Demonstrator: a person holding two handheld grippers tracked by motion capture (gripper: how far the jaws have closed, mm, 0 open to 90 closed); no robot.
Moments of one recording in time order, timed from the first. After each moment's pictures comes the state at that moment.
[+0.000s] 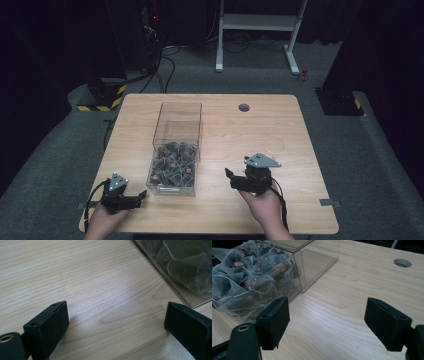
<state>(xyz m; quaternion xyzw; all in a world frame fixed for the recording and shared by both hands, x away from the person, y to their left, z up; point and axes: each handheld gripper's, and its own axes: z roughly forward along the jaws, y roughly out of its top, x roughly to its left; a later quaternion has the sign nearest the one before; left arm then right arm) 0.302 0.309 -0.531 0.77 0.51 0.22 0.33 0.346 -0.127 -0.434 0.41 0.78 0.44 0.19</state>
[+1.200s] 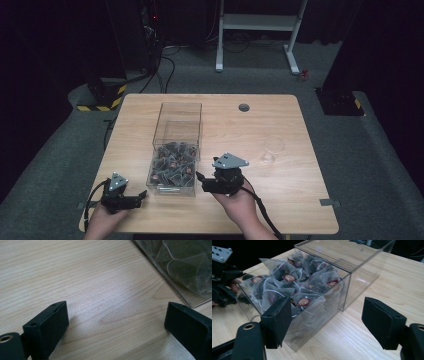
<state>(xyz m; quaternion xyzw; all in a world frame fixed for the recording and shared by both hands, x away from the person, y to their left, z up) 0.303 0.309 -0.531 0.77 0.51 0.21 0.33 0.338 -0.054 -0.424 0.33 0.81 0.46 0.16</state>
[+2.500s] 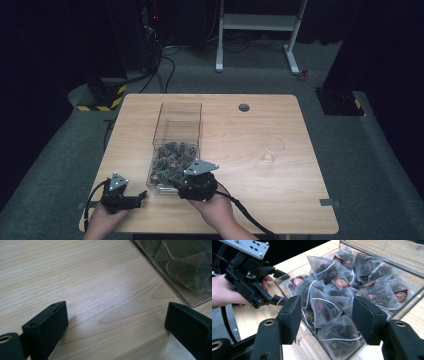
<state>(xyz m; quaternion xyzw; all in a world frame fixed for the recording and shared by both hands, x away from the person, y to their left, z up) 0.303 0.309 -0.531 0.77 0.50 0.21 0.33 0.327 0.010 -0.437 0.28 0.84 0.46 0.11</state>
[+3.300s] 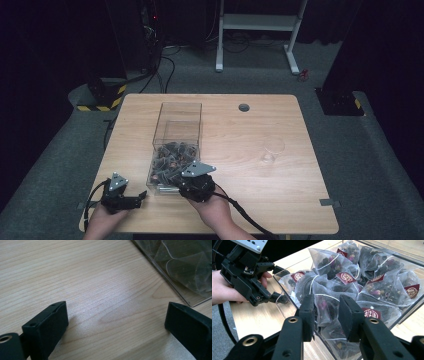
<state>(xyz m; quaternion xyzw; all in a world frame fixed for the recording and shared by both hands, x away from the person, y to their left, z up) 0.302 0.309 -0.531 0.77 0.50 0.21 0.33 0.327 0.015 -0.447 0.28 0.84 0.45 0.11</state>
